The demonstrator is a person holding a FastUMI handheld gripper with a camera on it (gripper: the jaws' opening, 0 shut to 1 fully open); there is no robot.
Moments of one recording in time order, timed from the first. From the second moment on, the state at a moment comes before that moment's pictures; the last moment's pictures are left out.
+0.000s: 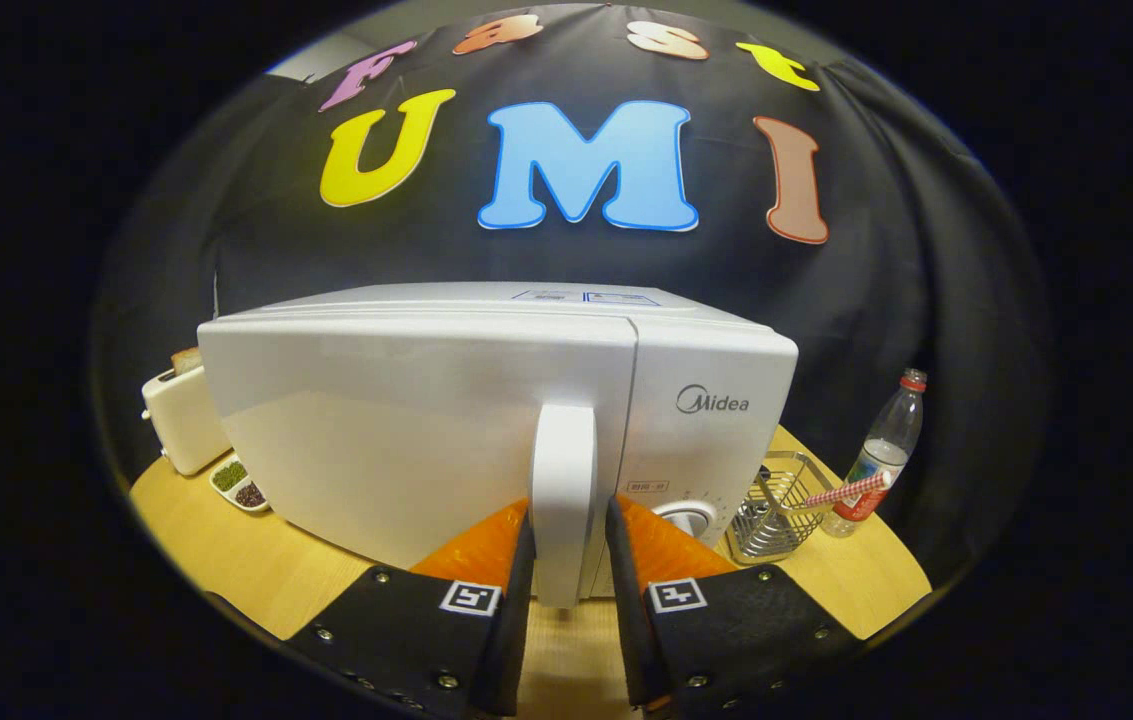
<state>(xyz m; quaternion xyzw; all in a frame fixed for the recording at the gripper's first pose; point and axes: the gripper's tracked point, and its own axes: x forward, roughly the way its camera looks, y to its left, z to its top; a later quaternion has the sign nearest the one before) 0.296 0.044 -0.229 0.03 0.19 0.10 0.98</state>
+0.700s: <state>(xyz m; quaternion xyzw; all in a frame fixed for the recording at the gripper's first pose) 0.291 0.045 -0.227 0.02 0.21 0.07 0.97</state>
